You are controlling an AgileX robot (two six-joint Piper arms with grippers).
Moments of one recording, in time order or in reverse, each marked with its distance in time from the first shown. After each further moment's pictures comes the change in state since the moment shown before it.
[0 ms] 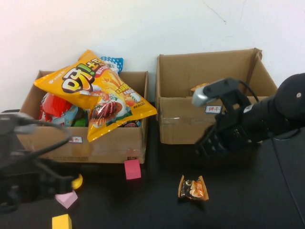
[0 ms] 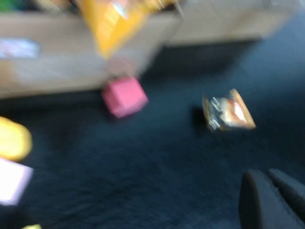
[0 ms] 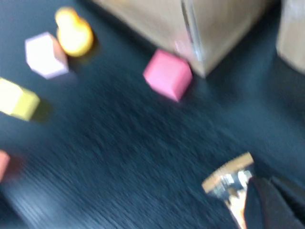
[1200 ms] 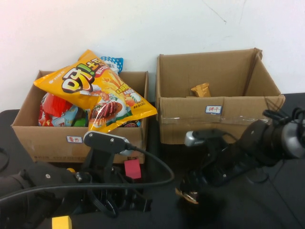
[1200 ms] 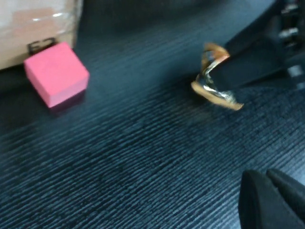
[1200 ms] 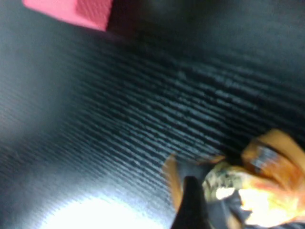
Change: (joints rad) right arm -0.007 0.405 -0.014 0.277 -0.115 -0.120; left arm -0.503 0.432 -0.036 -0.265 -0.458 0.197
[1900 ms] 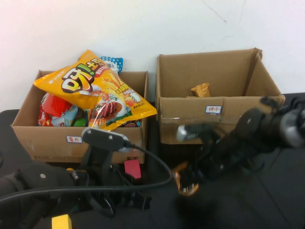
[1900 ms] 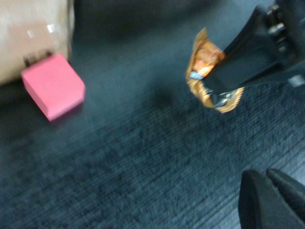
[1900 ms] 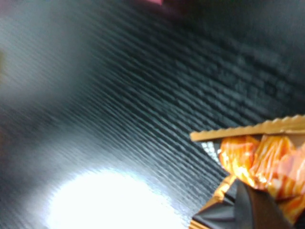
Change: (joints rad) right arm 0.000 -0.003 -0.089 -0.078 0.157 0.019; left arm 0.000 -0.025 0.000 0.000 0.004 0.020
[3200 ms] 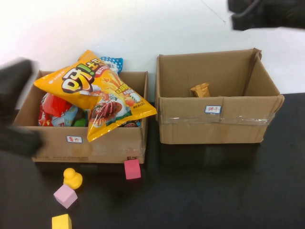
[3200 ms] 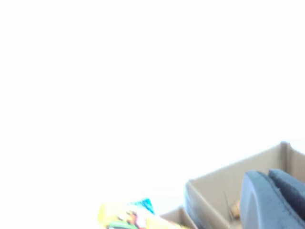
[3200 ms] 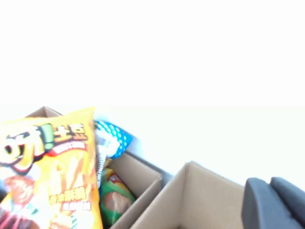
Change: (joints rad) right arm -0.128 -0.576 -0.188 -0.088 -0.242 -0.127; left arm 0.000 -0.719 -0.025 -0.226 -0.387 0.561
